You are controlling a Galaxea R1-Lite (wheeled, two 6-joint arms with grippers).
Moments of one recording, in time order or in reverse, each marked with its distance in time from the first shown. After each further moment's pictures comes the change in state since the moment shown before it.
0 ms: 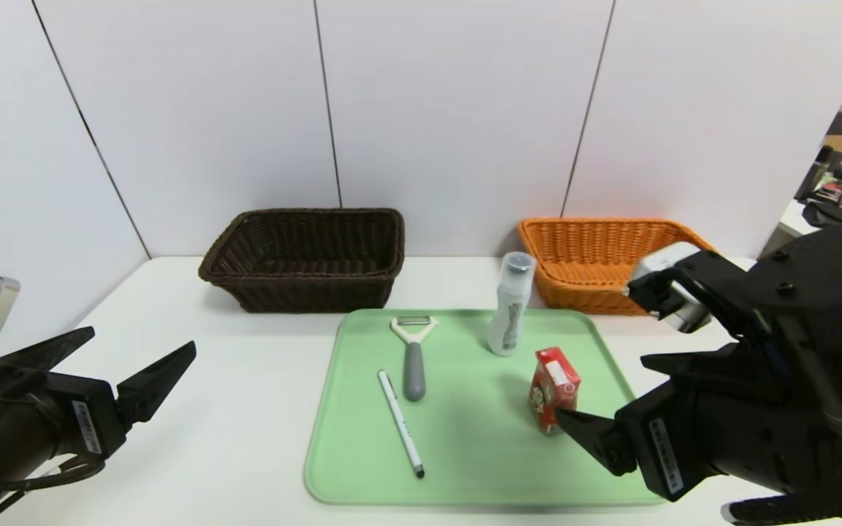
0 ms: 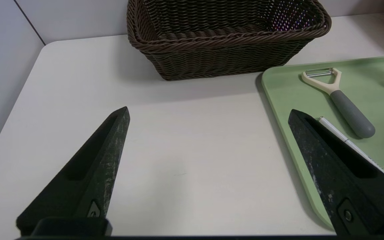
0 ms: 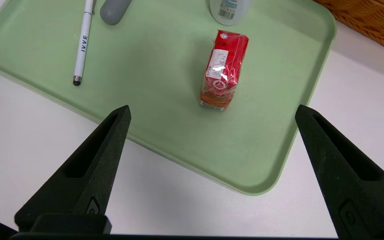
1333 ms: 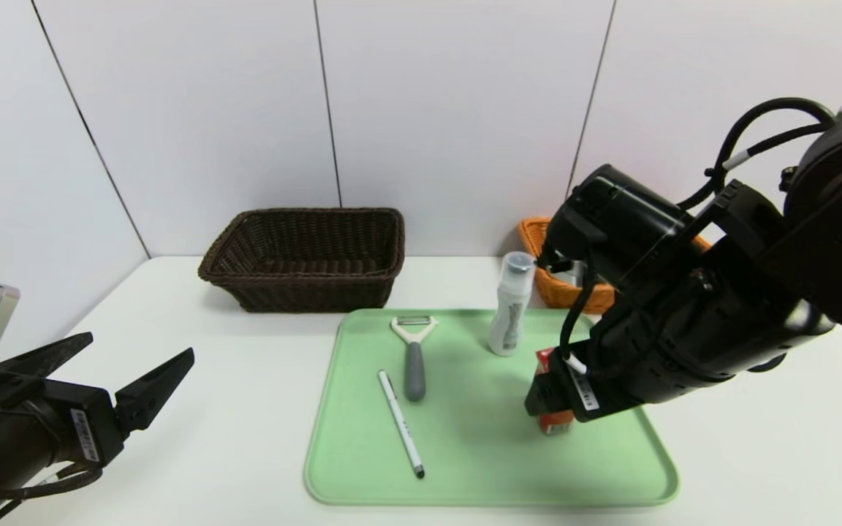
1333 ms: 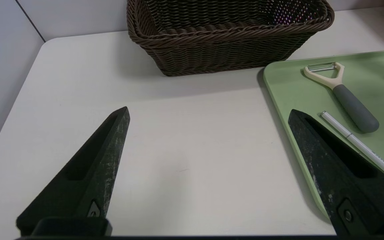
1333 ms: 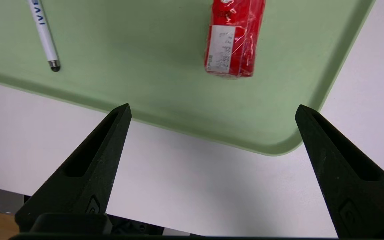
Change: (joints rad) left arm 0.000 -0.009 0.014 0.003 -0.001 0.006; right arm -0.156 0.373 -0.550 0.621 0.227 0.190
